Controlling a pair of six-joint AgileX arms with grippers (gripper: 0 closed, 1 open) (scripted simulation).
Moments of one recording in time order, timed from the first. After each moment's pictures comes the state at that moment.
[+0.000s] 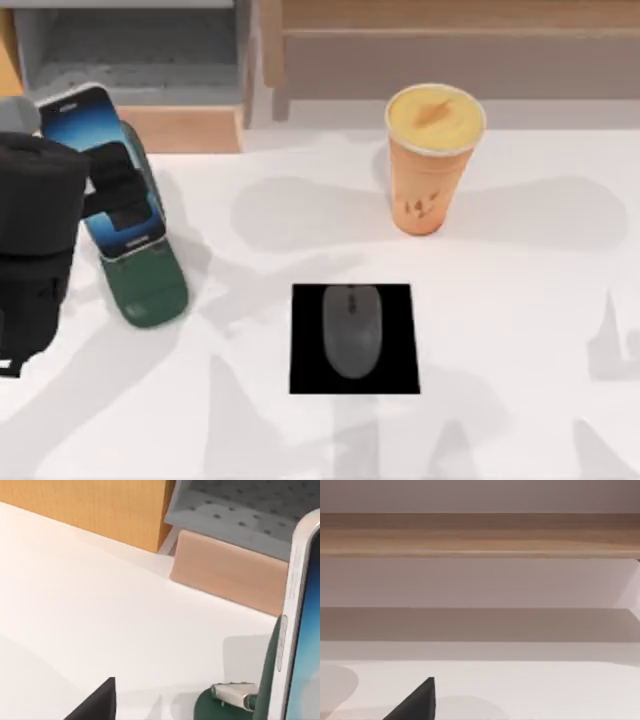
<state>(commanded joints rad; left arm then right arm) -0.53 1.04 0.62 -0.19 -0.72 -0.55 0.00 0.00 0.00 0.00 0.00 0.00</state>
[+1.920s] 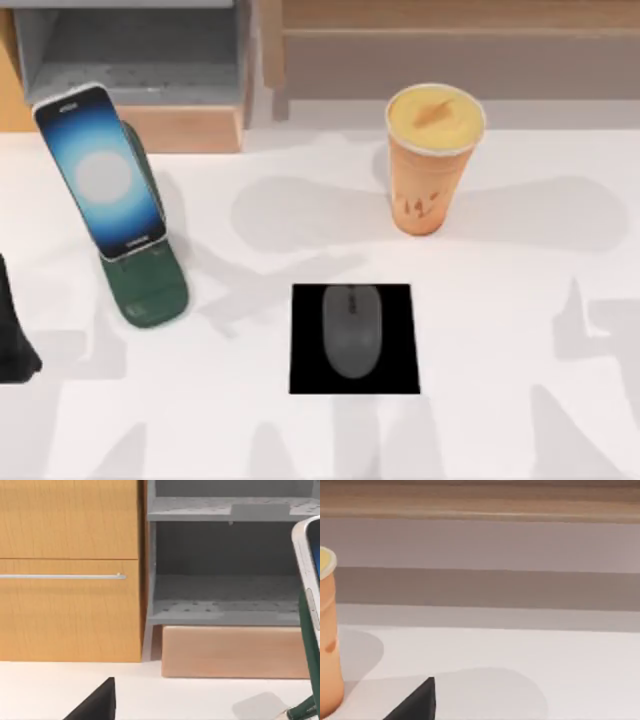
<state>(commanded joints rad) 0.00 0.00 0.00 0.00 0.00 0.00 0.25 0.43 0.09 0.21 0.22 0.03</state>
